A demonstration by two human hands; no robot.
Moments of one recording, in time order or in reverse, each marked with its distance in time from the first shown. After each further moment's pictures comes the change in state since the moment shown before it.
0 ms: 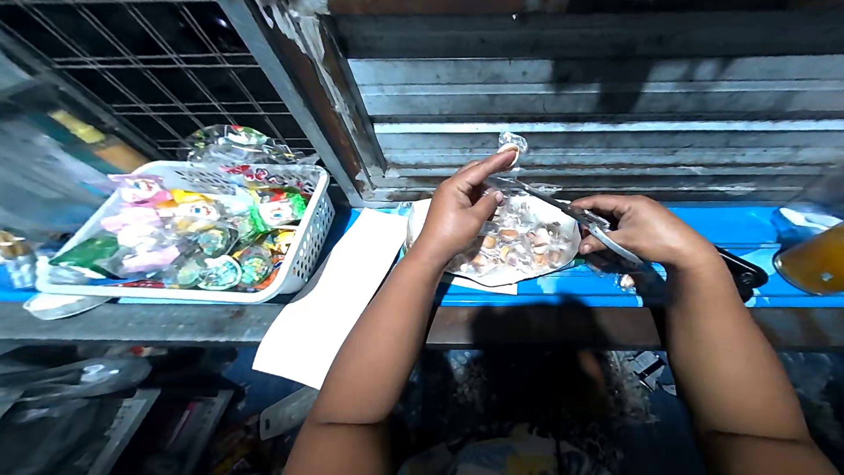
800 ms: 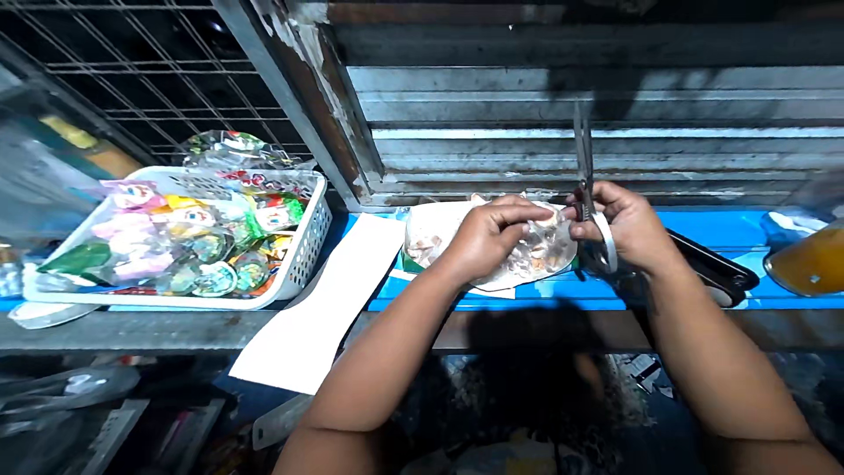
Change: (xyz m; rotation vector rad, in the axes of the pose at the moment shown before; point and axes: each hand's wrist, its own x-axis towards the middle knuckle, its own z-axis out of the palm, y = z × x) left_hand -0.013 0.008 0.026 0.067 -0.180 0.016; right_hand 0.002 -0.013 0.026 0.446 0.208 -0.178
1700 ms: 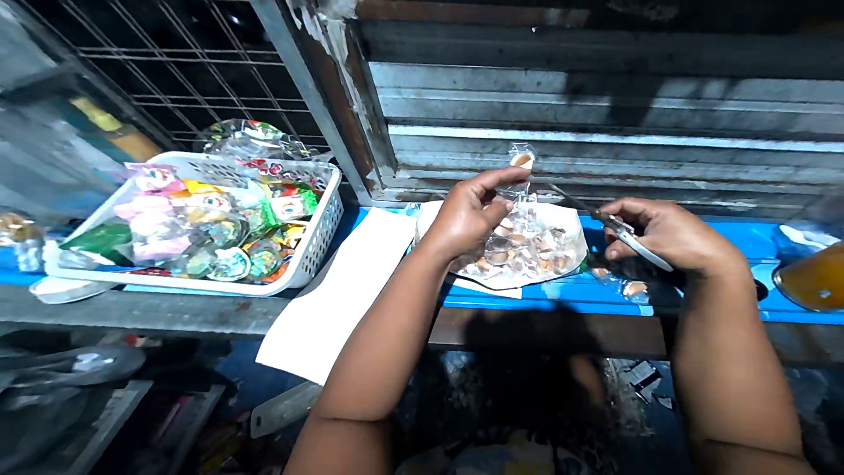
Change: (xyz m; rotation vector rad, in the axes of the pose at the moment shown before) left_hand 0.007 -0.006 -0.034 -0.128 0.076 -0.099; right_hand 0.000 -0.003 -0.049 -0.440 -0.183 0.205
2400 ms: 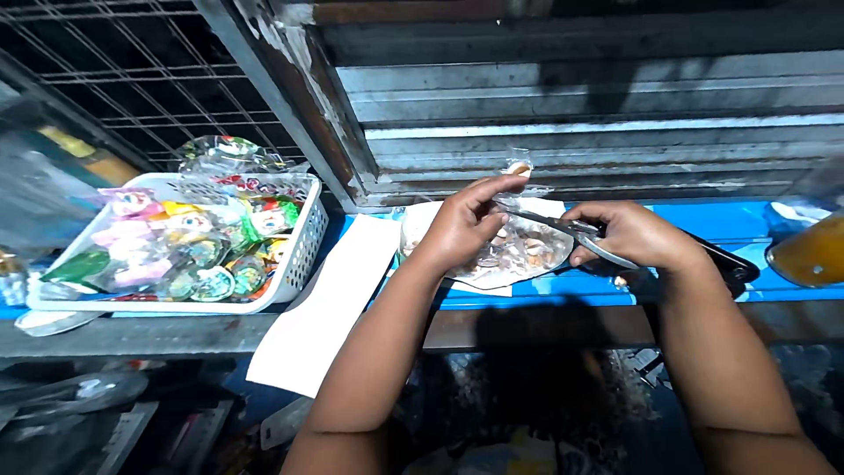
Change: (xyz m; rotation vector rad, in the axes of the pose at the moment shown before) left_hand -0.002 -0.007 0.013 0.103 -0.079 0.133; right_hand 0.004 -0.004 0.020 -0.081 -0.059 -0.096
